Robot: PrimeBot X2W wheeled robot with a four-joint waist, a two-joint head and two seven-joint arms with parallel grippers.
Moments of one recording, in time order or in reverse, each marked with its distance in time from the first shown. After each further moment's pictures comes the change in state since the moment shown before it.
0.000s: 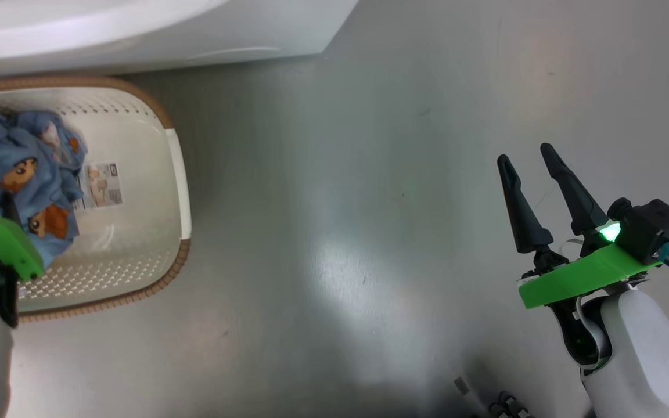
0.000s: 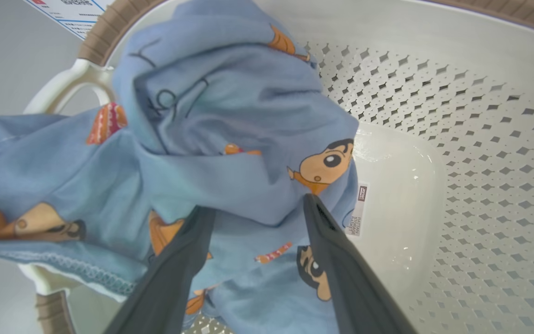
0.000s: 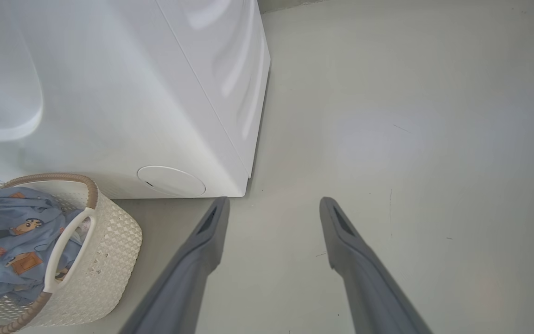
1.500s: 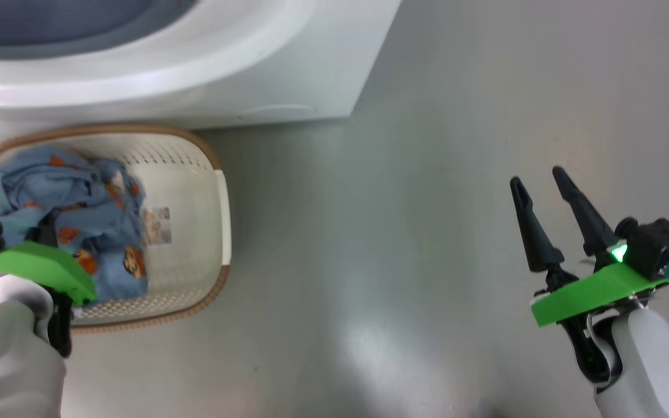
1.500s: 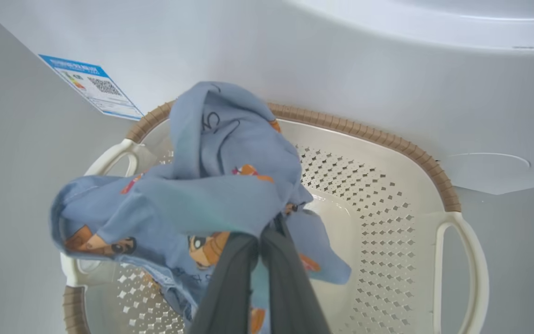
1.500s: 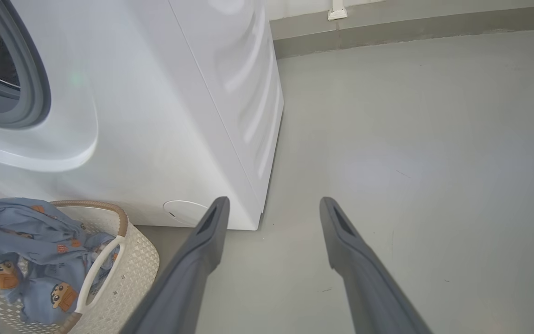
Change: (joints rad) left arm 0.104 -0.084 -0.022 -0.053 -0.090 -0.085 -0.144; right arm 0.048 -0.025 -0.017 0.022 -0.007 0.000 0.000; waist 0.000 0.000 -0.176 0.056
